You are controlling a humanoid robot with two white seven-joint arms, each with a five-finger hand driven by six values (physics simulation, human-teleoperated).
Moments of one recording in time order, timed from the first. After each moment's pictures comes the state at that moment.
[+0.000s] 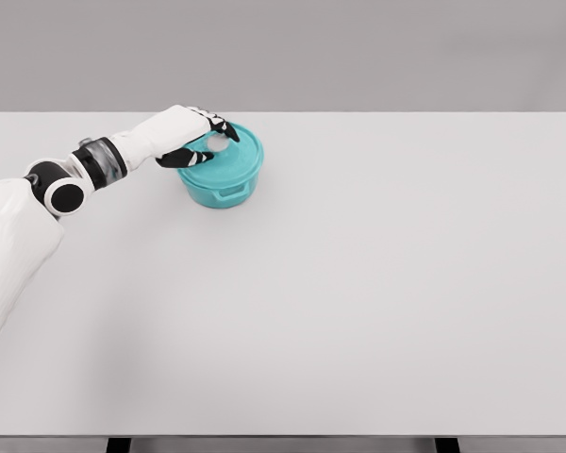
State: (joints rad) left arm -0.77 0.37 -0.53 -0.92 -0.61 -0.61 -0.24; right arm 0.01 0.00 -0.30 0.05 0.25 -0.01 0.09
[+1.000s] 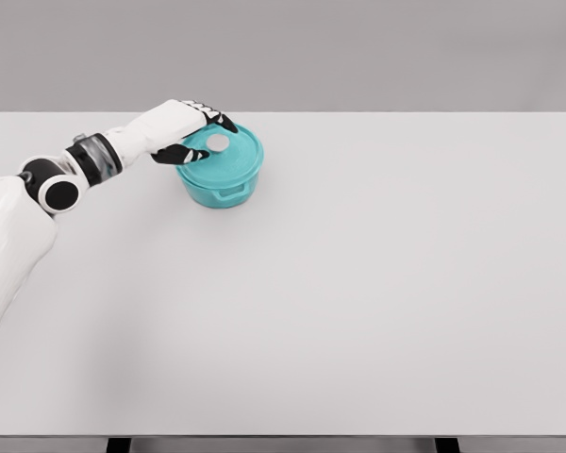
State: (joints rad) left arm -0.77 0.38 -0.52 -0.94 -0.60 -0.61 -0.24; right arm 0.01 0.00 -0.30 0.05 0.25 -0.01 0.09
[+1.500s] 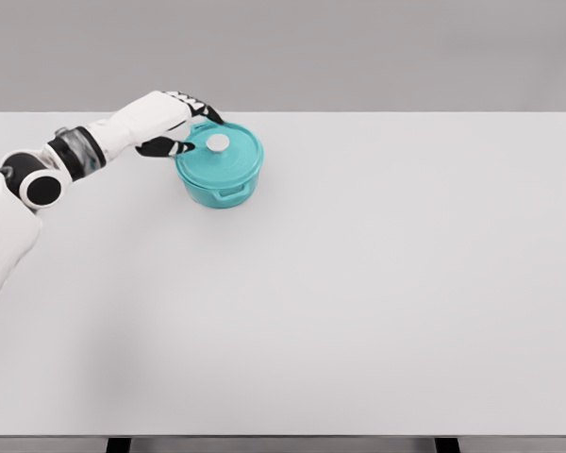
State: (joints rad) left arm -0.77 0.43 -0.50 -0.97 -0.60 -0.61 -0.24; right arm 0.01 0.00 -0.30 0.05 0.25 -0.01 0.09
